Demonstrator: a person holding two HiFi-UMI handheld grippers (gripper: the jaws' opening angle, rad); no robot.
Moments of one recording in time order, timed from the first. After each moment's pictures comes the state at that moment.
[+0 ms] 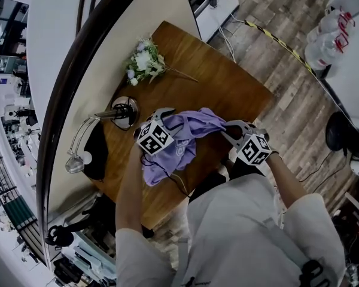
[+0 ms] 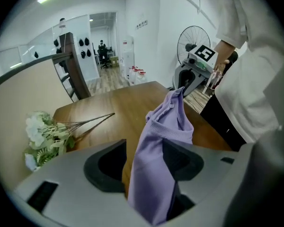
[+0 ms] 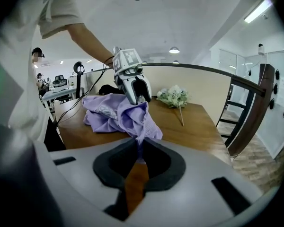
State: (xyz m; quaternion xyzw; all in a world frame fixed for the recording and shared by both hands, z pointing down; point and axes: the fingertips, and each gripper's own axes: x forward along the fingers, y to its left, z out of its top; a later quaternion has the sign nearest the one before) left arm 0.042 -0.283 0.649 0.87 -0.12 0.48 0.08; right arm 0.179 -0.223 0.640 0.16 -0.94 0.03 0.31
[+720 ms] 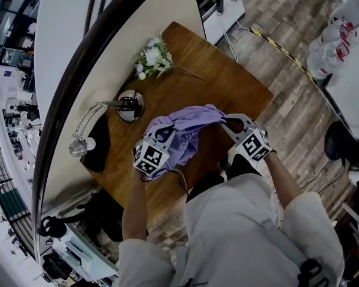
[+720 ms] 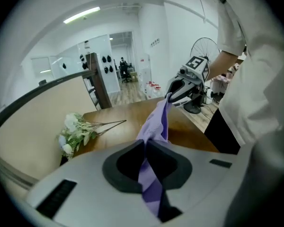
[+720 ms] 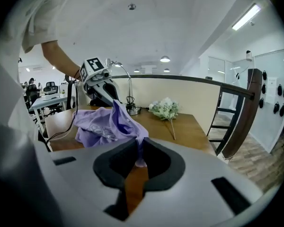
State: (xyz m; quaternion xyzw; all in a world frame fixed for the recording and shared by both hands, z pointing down) left arm 0.012 -0.228 0.588 0.88 -0.26 0.39 0.05; right arm 0.171 -0.240 0.596 0.22 -0.94 0.03 0.26
